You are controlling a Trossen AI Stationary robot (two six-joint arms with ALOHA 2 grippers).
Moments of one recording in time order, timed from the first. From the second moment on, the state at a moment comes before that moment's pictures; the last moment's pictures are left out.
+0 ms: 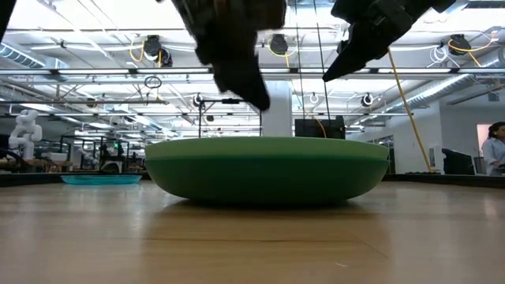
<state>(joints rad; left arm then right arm) -0.19 1.87 1.40 -0.52 0.06 -0.19 -0.03 1.12 0.81 -0.39 0.07 -0.05</state>
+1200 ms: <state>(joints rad) -0.44 1.68 1.19 -0.65 -0.17 -0.23 0.36 1.50 0.44 0.40 -0.20 0.32</state>
